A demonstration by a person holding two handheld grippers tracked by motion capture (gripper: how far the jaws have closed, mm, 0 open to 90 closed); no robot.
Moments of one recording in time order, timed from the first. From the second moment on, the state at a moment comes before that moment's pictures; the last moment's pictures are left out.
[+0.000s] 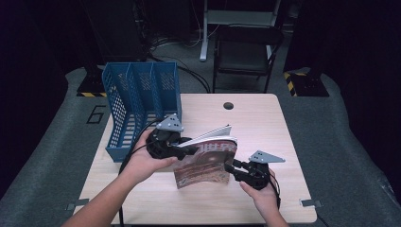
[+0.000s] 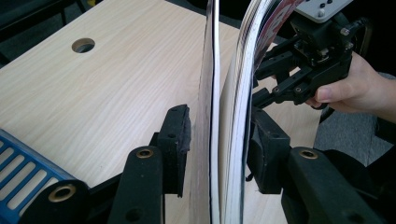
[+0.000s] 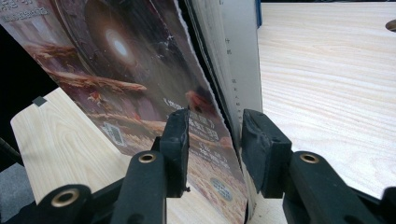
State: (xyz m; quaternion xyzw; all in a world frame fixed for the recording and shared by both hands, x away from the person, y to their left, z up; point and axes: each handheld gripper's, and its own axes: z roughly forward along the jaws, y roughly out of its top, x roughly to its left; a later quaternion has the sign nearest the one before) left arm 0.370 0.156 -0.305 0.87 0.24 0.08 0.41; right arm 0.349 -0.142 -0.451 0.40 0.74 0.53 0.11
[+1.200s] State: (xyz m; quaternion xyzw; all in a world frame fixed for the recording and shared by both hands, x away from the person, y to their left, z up) left arm 0.382 0.135 -0.301 0.89 0.24 0.08 0.38; right arm 0.348 -0.143 -0.451 0.41 0.74 0.53 0.11
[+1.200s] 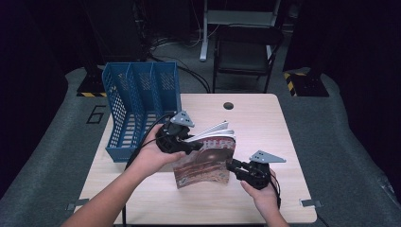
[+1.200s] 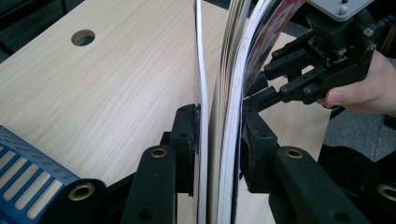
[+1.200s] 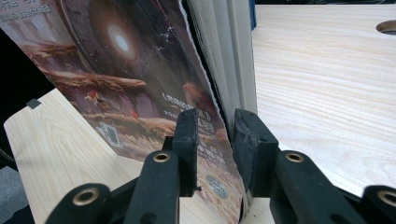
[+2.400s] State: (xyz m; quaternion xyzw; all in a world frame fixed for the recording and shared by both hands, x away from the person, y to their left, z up) left arm 0.380 0.124 -0.300 0.90 0.22 0.08 0.36; right arm 0.351 -0.143 -0.452 0.41 0.73 0.53 0.12
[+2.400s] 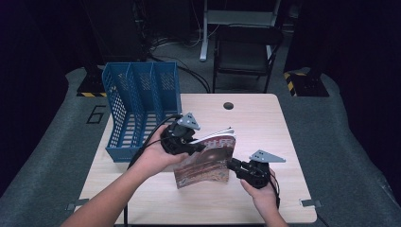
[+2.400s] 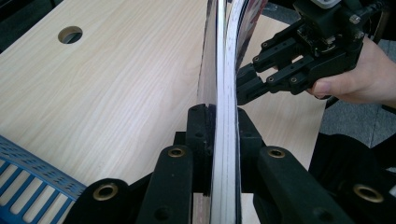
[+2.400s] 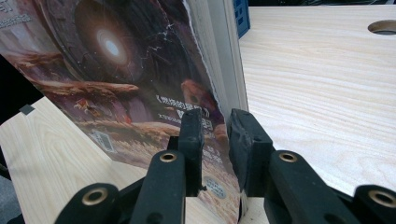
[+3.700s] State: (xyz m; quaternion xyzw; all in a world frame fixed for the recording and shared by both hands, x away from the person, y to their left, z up) left arm 0.385 0.117 -0.292 0.93 0.20 0.07 0.31; right arm 0.352 -0.144 -0.452 0.42 0.73 0.53 0.11
